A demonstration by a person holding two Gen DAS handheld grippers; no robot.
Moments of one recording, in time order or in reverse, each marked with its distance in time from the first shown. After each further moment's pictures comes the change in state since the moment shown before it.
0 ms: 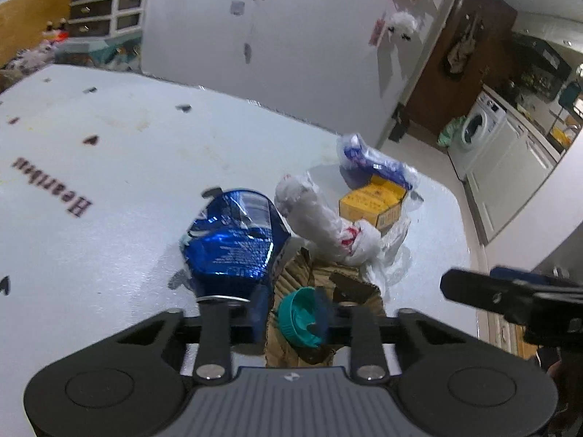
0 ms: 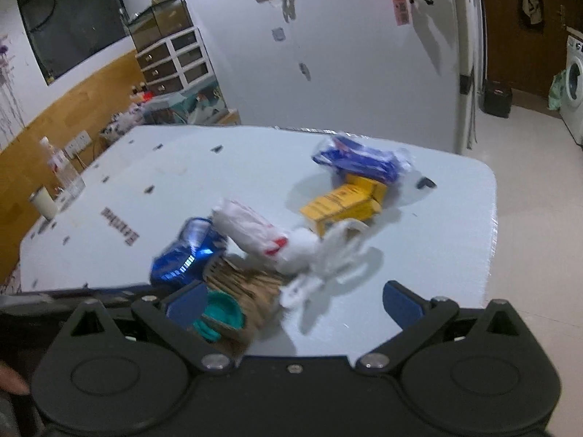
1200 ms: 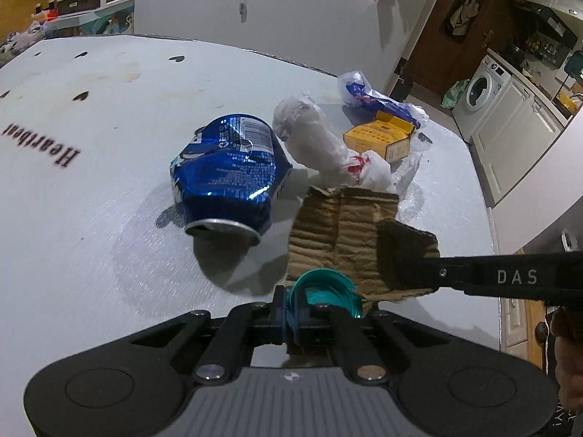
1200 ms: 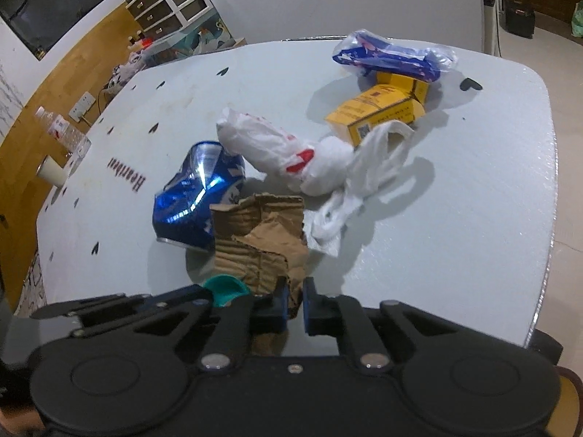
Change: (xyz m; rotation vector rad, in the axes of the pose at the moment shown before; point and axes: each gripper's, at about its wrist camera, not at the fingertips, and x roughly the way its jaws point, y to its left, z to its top) left arm 0.015 -0.004 -0.037 0.023 0.108 0.026; right arm 0.053 0.001 -0.021 0.092 0.279 0.089
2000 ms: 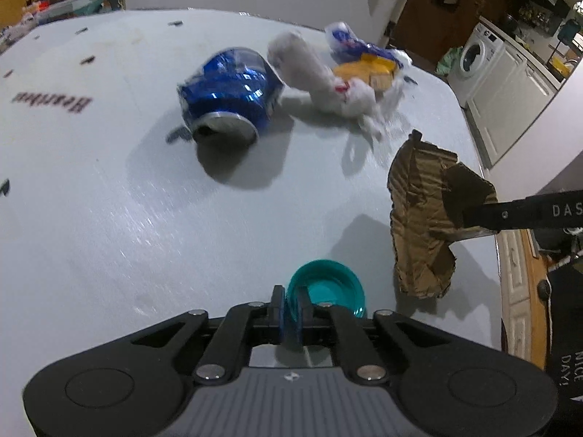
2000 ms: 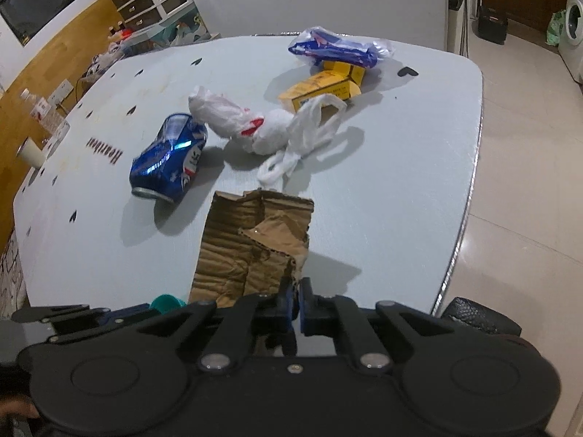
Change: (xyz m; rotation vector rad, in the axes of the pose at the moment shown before) left arm -0.019 -0.002 -0.059 0.051 0.098 0.002; right arm -0.048 -0.017 -0.045 -0.021 0.009 -0.117
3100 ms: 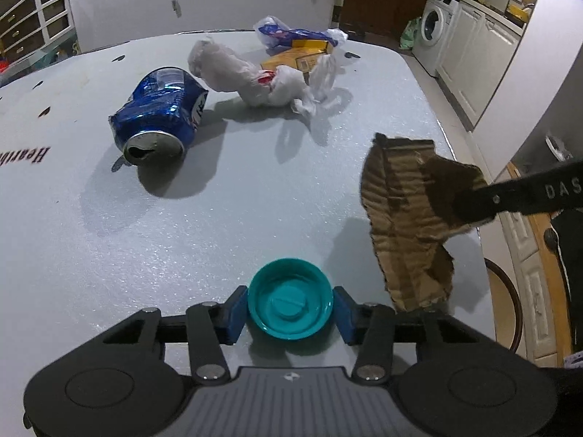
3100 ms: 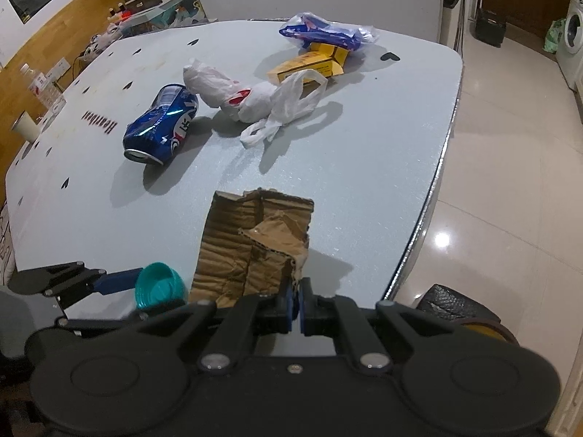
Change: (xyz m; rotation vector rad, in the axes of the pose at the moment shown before) left arm 0.004 -0.046 -0.014 0.203 -0.023 0.024; right arm -0.016 -0.012 -0.026 -0.037 0.026 -0.046
